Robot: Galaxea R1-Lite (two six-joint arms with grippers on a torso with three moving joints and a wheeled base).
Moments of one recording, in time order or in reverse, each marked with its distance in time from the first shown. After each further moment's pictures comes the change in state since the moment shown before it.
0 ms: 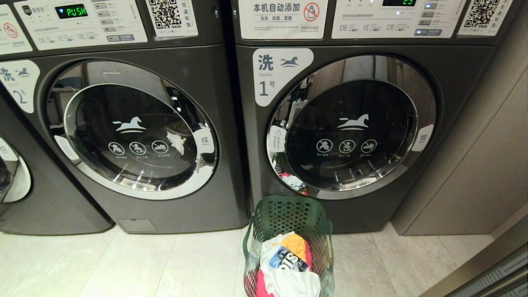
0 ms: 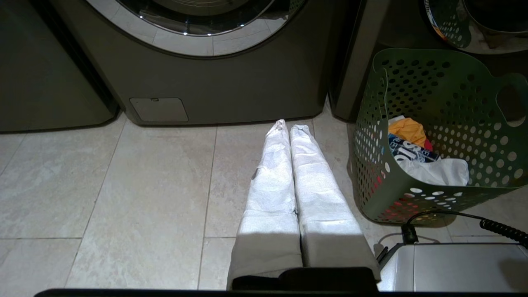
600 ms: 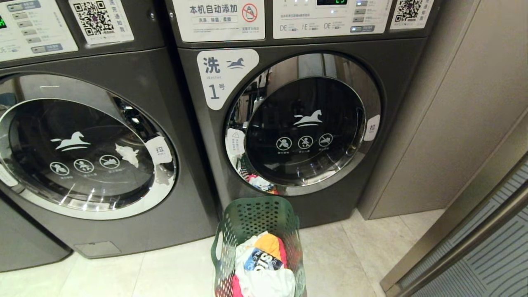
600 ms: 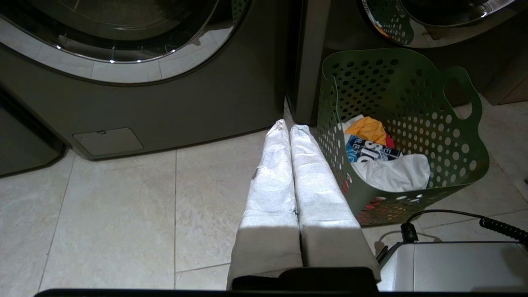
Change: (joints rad) left arm 0.001 0.000 -0.001 0.000 -0.002 0.002; right arm 0.000 0.000 -0.001 0.001 0.003 -0.006
